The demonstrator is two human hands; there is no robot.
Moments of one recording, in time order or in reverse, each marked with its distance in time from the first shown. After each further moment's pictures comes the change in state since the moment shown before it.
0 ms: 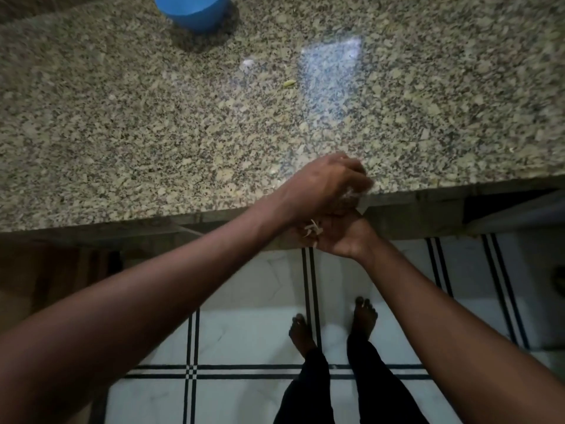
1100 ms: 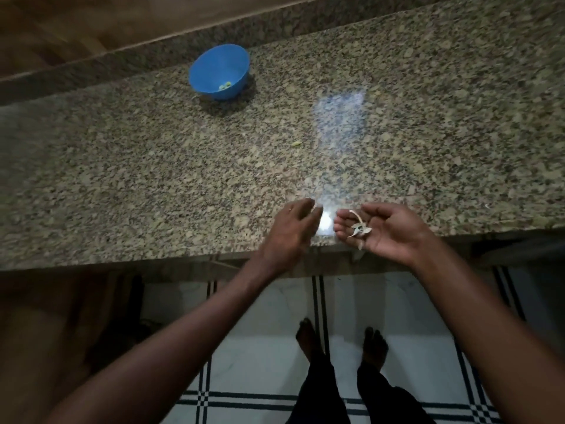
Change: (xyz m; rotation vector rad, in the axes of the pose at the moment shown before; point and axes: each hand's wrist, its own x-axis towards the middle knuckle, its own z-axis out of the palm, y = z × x) left_hand -0.045 -0.020 0.000 0.073 0.177 -0.322; right_hand -0.081 -0.108 0.064 -0.173 0.049 -0.003
